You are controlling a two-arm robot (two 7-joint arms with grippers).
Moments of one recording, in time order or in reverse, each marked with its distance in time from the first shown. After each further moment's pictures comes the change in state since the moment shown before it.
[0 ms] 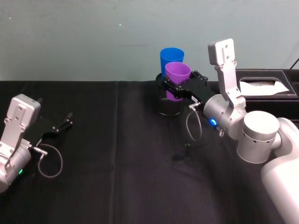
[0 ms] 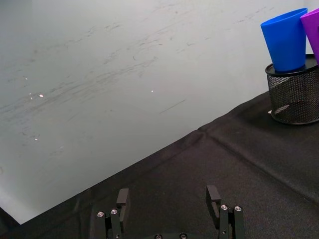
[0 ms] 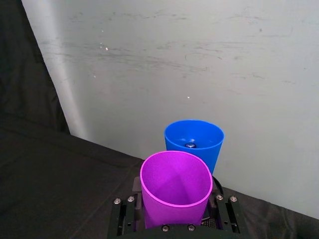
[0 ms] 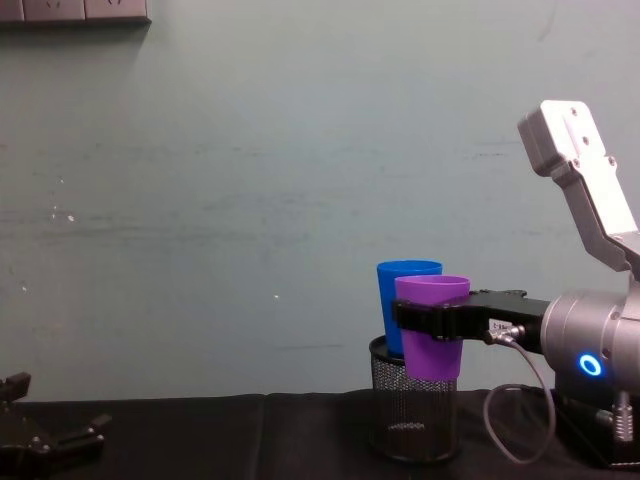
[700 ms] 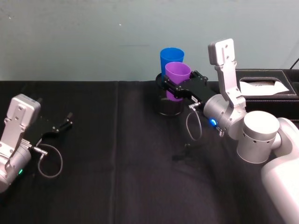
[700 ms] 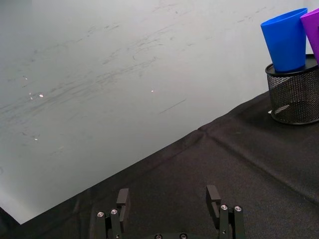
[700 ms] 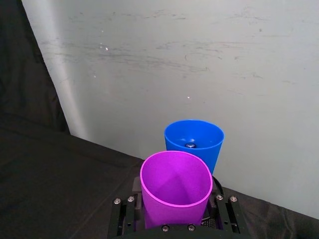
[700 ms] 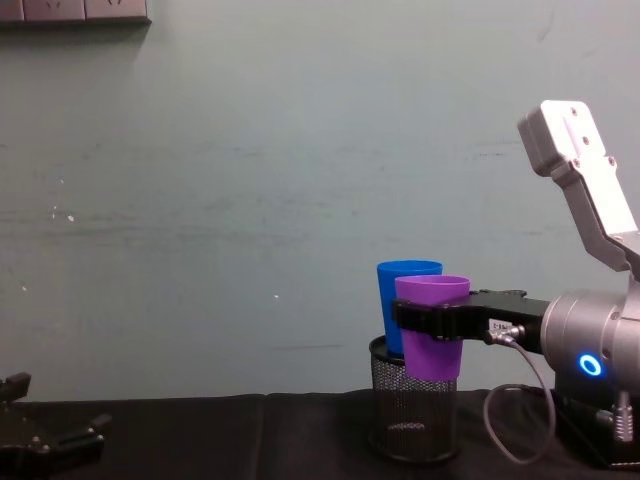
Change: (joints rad) left arm 0.000 0.000 0.000 0.000 0.000 0.000 0.000; right arm 0.000 0.000 0.000 0.000 0.000 0.000 0.000
